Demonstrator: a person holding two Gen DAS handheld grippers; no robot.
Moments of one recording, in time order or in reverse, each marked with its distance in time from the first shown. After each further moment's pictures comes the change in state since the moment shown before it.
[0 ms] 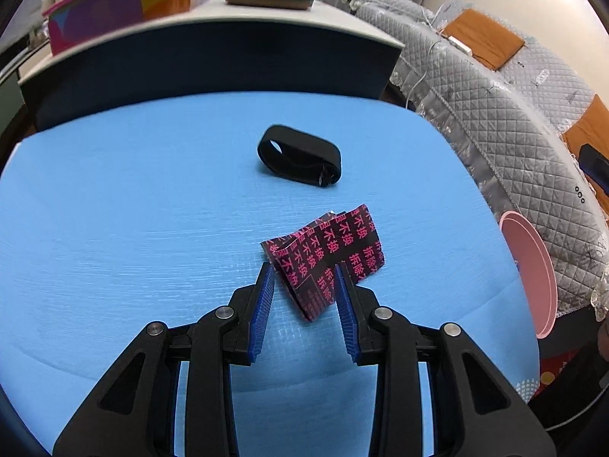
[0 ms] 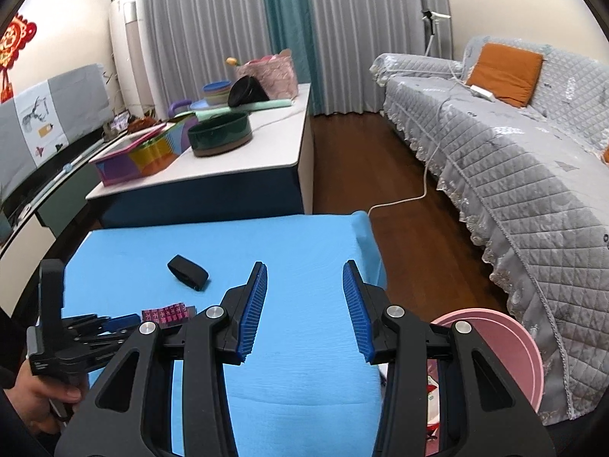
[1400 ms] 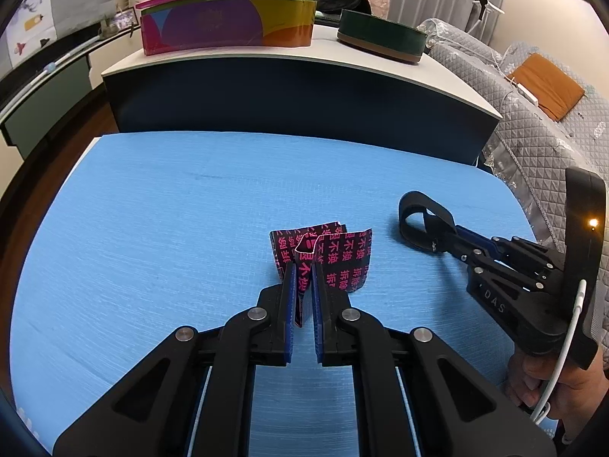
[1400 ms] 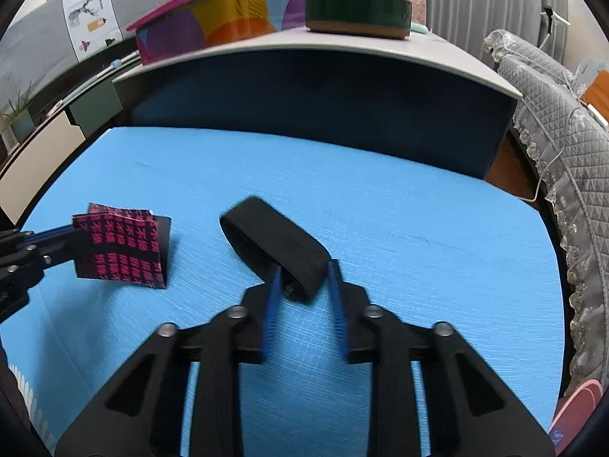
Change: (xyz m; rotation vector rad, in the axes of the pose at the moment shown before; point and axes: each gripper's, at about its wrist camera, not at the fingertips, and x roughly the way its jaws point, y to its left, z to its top) left arm -0.030 0.070 0.025 -0.148 -0.115 0.220; right arm 0.187 0.141 -0.029 -0.271 0.239 0.186
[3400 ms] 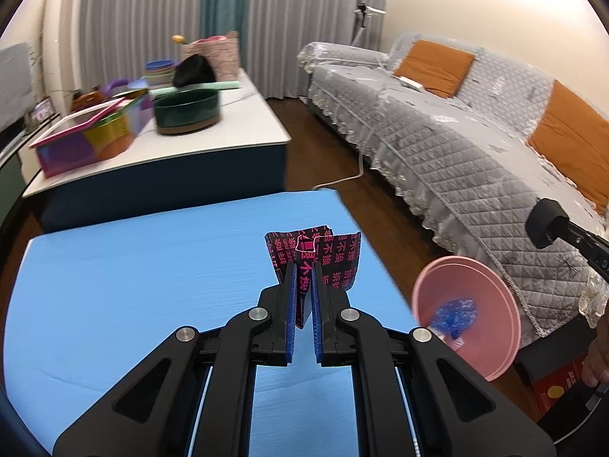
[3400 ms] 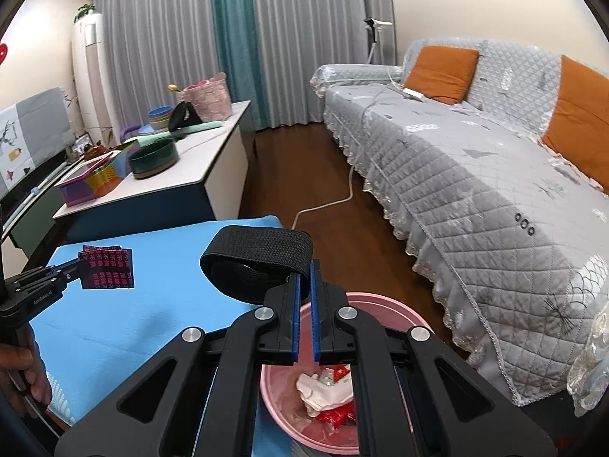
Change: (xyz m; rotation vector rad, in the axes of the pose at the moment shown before) left arm -0.100 -0.204 -0.028 0.282 -0.167 -0.223; right arm -0.311 -0.198 -0.130 0.367 -0.275 -0.355
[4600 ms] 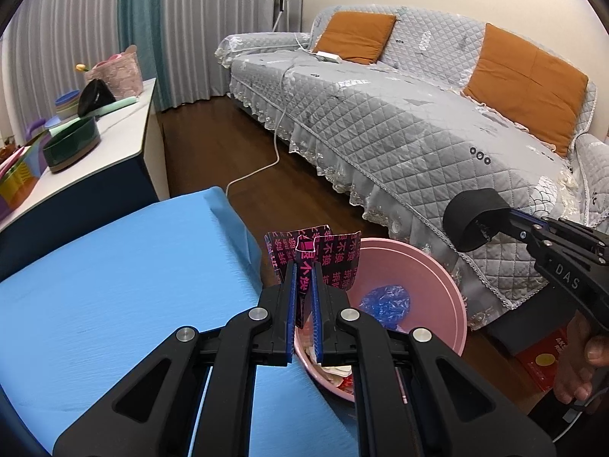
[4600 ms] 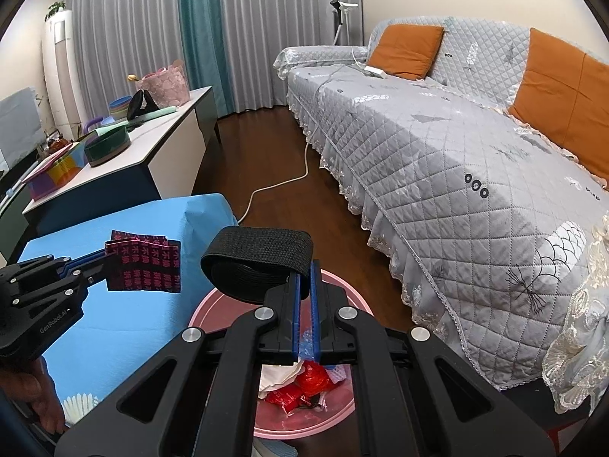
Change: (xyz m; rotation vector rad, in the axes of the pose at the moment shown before) left arm 0.035 -0.149 -0.006 0.181 0.047 -0.153; right arm 0.006 -0.071 -0.027 0.036 0.059 -0.090
